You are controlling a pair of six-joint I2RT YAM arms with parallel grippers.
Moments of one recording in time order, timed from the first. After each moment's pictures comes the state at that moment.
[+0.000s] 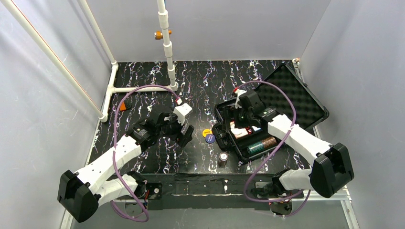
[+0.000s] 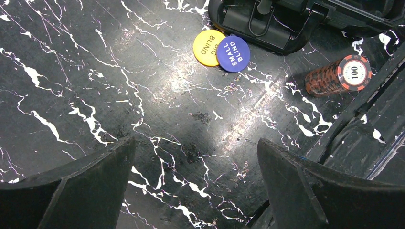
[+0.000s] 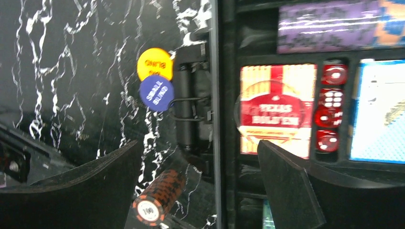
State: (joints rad) left arm -0.64 1.02 0.78 -0.46 0.19 0.09; right arm 0.57 1.30 0.95 -0.52 -0.12 0.34
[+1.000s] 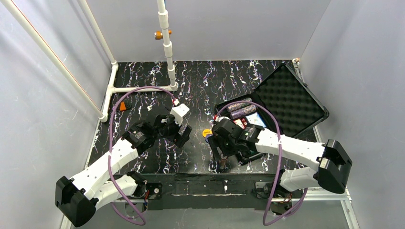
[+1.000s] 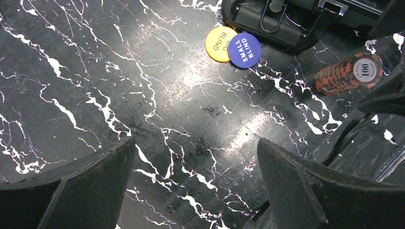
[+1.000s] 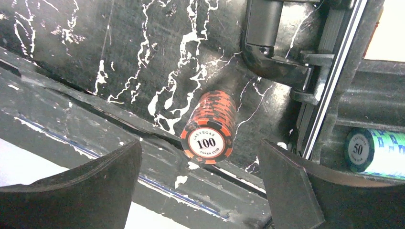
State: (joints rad) left arm -0.65 0.96 0.78 -0.51 0.13 0.09; right arm 1.05 1.30 0.92 -0.73 0.05 0.59
